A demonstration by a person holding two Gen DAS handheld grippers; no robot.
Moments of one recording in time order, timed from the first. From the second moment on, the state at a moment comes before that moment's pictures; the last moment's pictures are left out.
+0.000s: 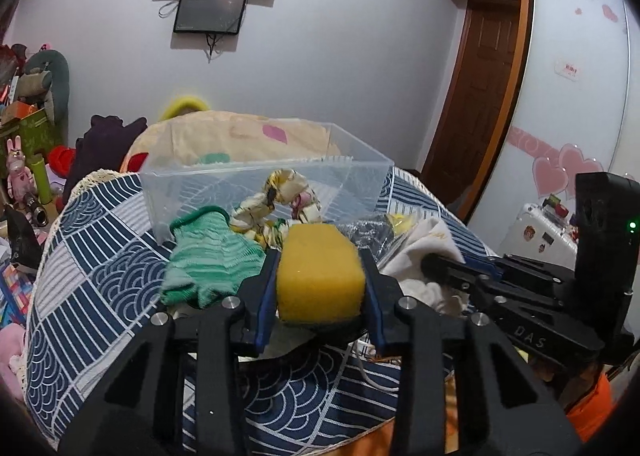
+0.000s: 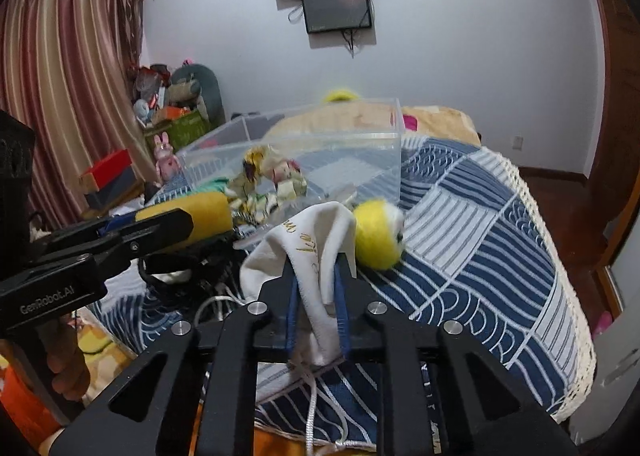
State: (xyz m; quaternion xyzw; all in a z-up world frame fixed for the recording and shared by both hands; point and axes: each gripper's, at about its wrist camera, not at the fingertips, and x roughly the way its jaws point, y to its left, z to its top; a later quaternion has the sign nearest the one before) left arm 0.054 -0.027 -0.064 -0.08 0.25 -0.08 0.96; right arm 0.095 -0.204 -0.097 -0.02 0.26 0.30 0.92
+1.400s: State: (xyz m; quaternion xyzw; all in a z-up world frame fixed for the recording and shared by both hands) left arm 0.110 0.049 0.017 -0.06 0.21 0.01 0.98; right arm 0.145 -0.160 0.020 -0.03 0.14 0.25 0.96
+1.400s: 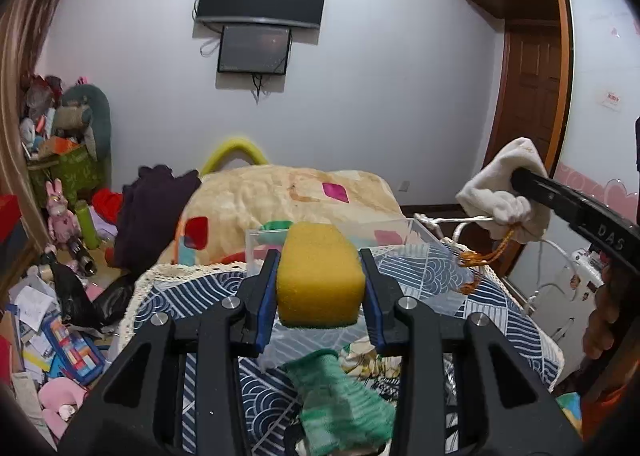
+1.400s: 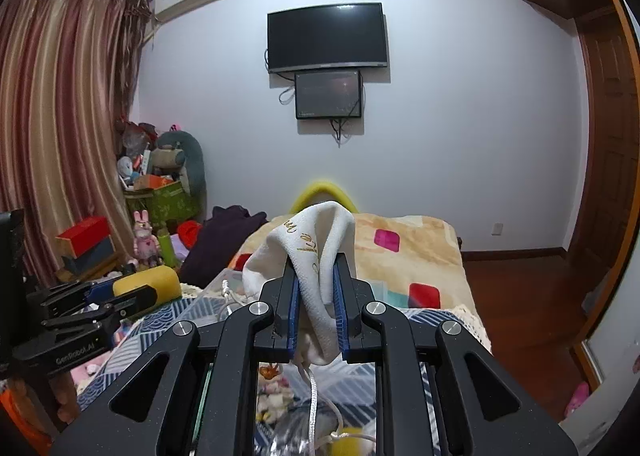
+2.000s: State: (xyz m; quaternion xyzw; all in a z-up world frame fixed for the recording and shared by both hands) left arm 0.194 0.050 -0.012 -0.06 0.30 0.02 0.95; right arm 0.207 -0.137 -0.022 -0.07 0.24 0.24 0.94
